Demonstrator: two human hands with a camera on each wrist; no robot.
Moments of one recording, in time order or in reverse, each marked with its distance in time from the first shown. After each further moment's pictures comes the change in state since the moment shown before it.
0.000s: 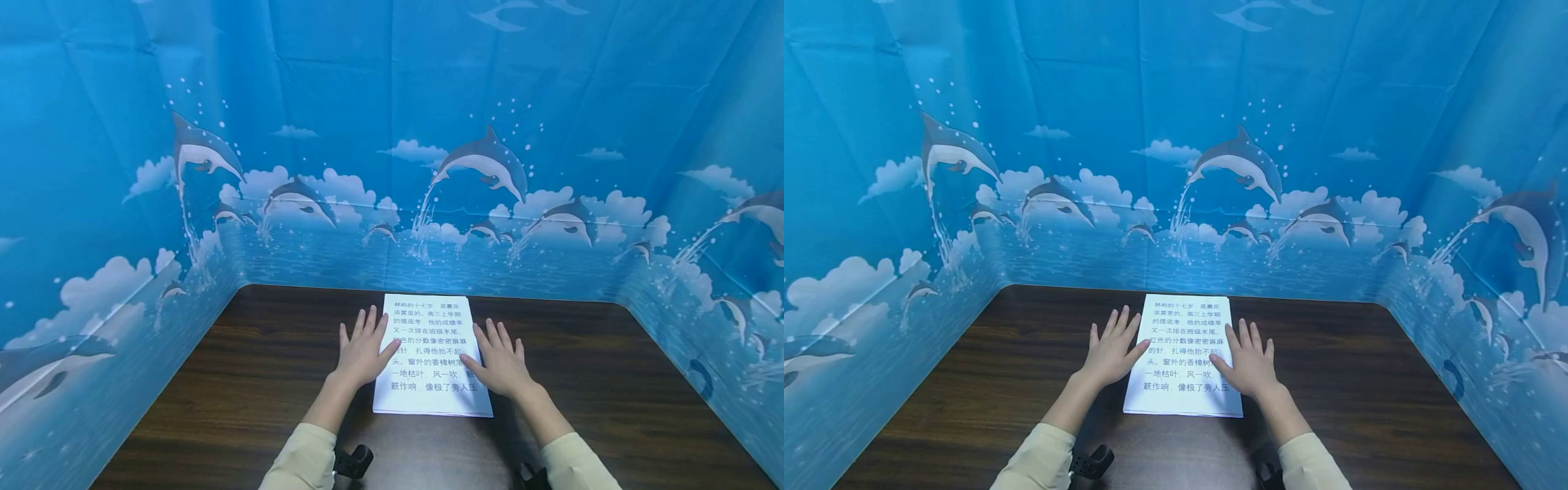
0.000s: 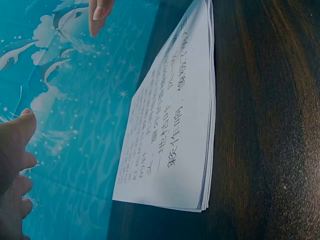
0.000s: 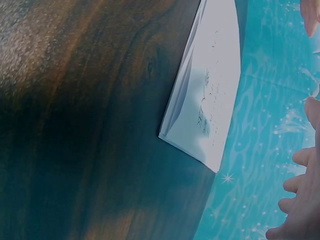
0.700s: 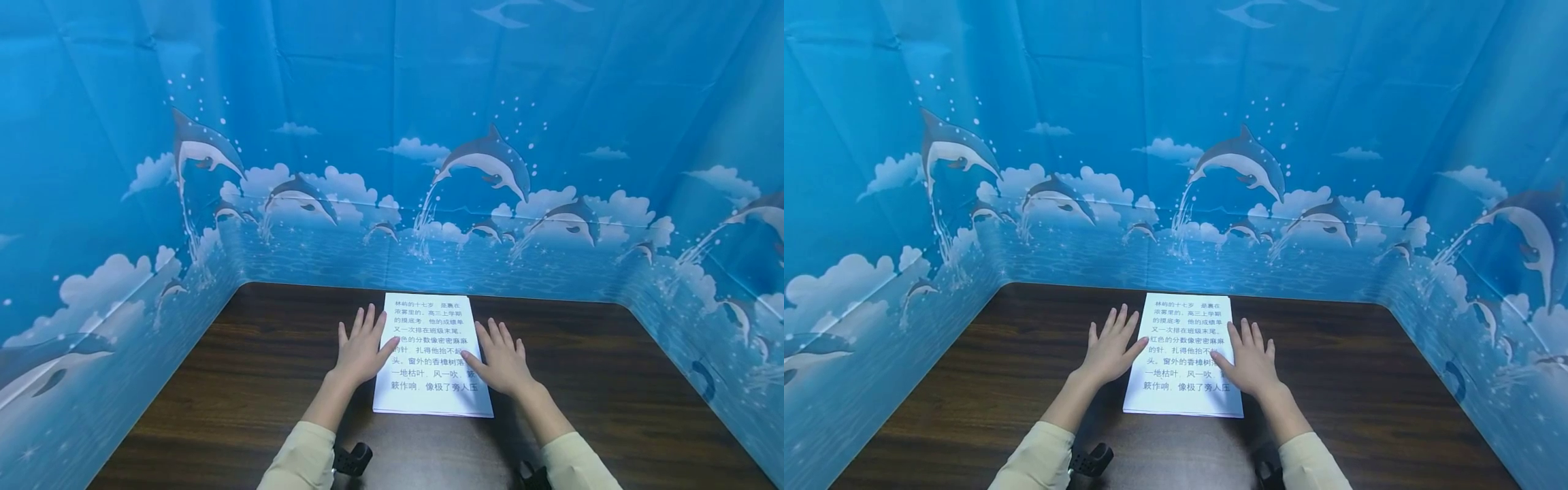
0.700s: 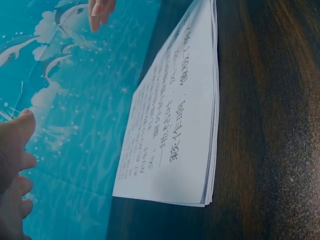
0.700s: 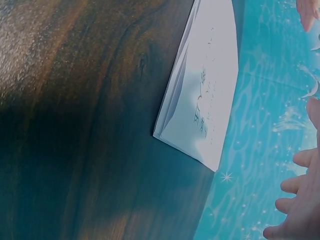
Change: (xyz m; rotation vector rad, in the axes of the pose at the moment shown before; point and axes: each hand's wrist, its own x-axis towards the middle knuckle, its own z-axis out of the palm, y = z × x) left_hand 0.002 -0.003 -0.002 -0.026 0.015 -0.014; right_hand 0.003 0.001 -0.001 0.032 0.010 0.001
